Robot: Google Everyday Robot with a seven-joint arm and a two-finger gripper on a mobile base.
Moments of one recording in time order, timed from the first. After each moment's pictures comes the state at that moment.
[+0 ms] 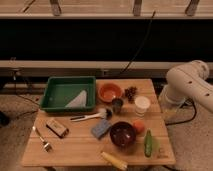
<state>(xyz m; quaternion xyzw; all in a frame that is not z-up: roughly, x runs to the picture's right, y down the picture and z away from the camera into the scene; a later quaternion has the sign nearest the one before) 0.284 0.107 0.684 -0.28 0.02 0.02 0.96</state>
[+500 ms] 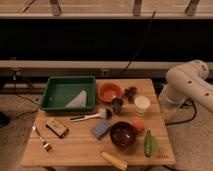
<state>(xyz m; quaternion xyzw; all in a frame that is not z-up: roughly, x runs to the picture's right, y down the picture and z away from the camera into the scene) 0.281 0.109 0.681 -0.28 0.02 0.01 0.96</state>
